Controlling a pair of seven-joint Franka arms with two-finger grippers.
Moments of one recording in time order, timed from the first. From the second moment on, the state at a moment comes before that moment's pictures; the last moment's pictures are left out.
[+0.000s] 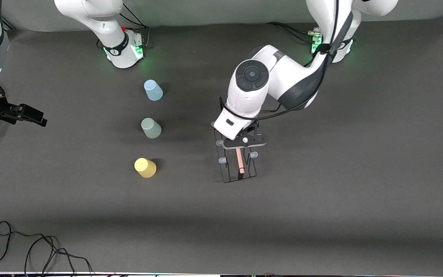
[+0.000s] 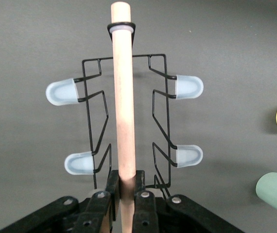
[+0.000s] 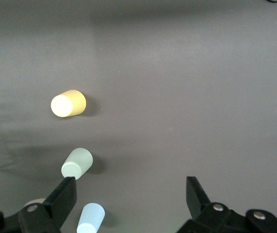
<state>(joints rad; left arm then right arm) -0.68 0.53 -0.04 -1.36 -0.07 1.97 -0.84 0.00 0.01 -0.05 -1.65 0.00 1.62 0.07</state>
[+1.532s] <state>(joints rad) -0.72 0.66 -0.04 -1.35 -0.03 2.14 -0.84 0.06 0.01 -0.04 -1.65 0.04 1.58 0.23</state>
